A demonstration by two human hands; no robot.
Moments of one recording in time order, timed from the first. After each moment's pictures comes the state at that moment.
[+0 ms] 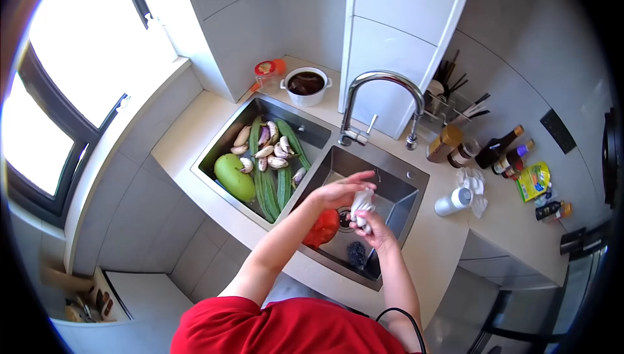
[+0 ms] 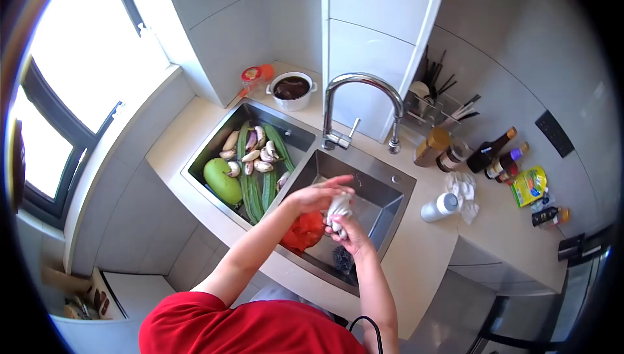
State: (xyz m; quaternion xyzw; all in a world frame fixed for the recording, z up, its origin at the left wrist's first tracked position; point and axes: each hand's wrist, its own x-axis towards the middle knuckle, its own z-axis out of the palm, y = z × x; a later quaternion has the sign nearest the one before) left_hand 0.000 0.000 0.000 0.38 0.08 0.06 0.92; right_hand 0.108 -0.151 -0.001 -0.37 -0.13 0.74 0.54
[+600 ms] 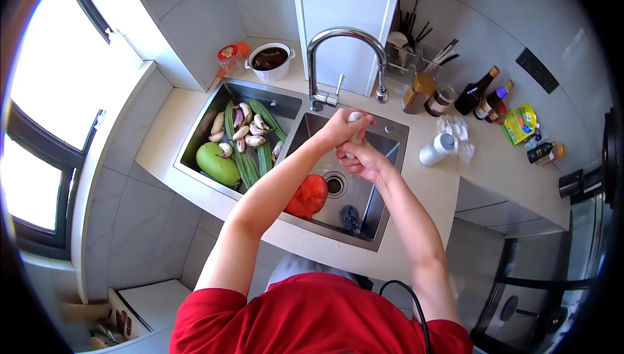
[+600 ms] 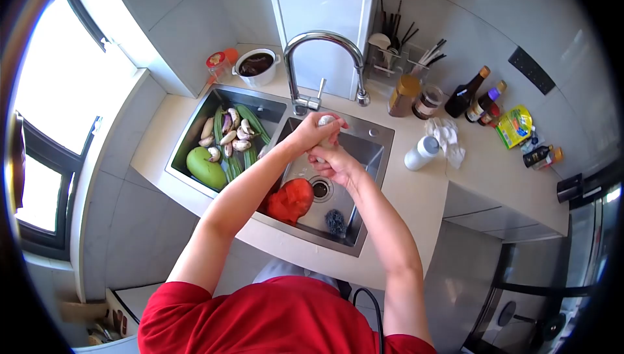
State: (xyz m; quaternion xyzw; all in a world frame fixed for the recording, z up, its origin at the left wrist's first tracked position) left_hand 0.059 -0.022 0.110 0.70 0.18 0.18 0.67; right_hand 0.138 -0.126 0.085 -0.42 -0.22 0.71 0.52
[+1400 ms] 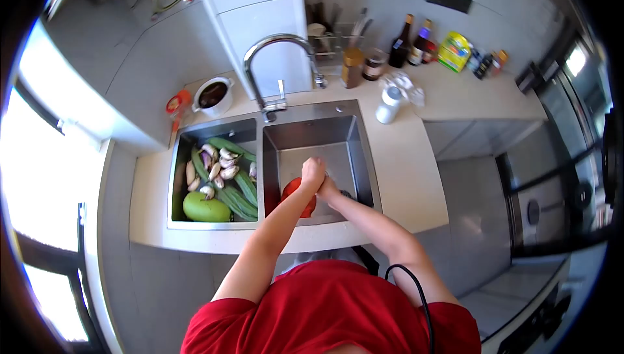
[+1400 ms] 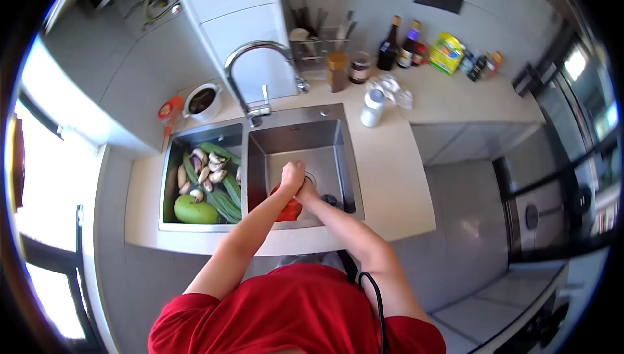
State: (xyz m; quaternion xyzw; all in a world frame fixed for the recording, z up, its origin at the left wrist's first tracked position) left_hand 0.021 -0.081 -0.065 0.86 0.31 0.17 0.36; right_hand 0.035 -0.163 -0.099 -0.83 -0.26 0.30 0.40
